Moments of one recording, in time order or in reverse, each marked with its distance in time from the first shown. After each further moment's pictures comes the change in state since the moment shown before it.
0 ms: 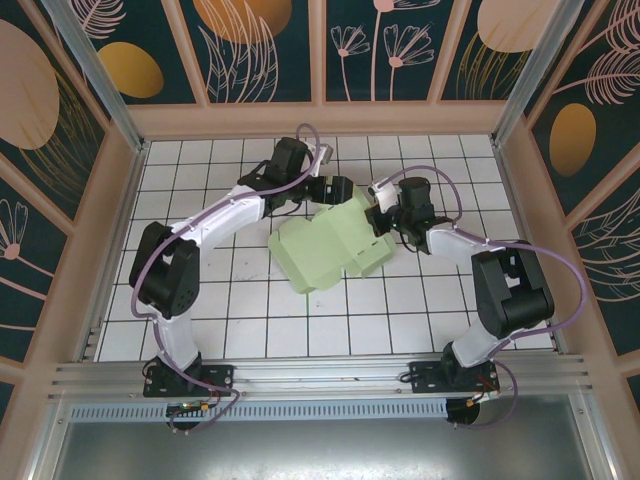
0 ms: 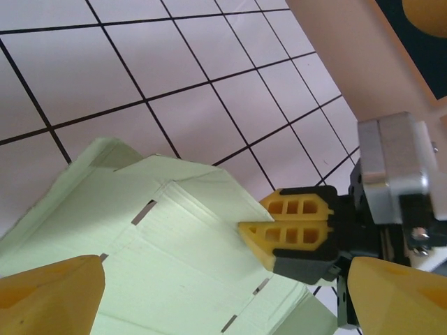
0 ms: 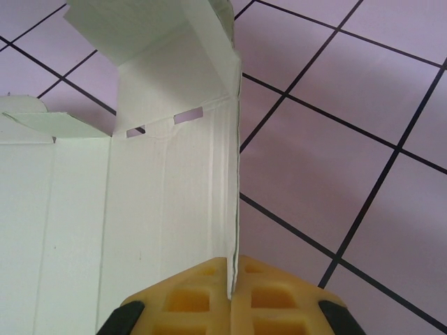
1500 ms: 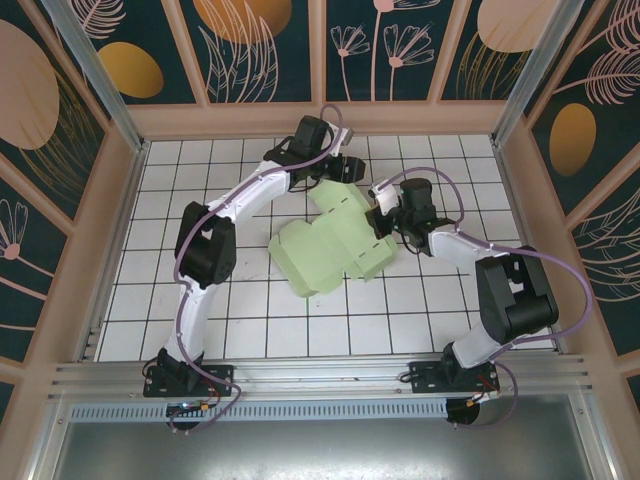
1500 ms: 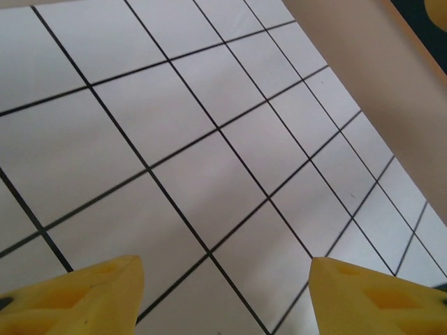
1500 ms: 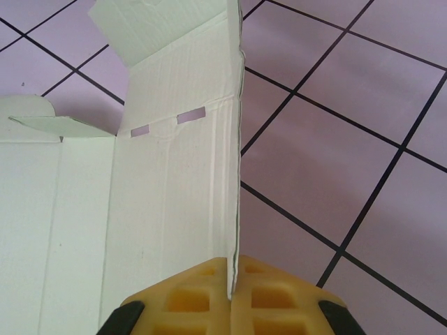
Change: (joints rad) left arm 0.011 0.359 0.507 -0.173 0.042 0.119; right arm 0.003 -0.039 -0.015 -0.030 -0.006 -0.031
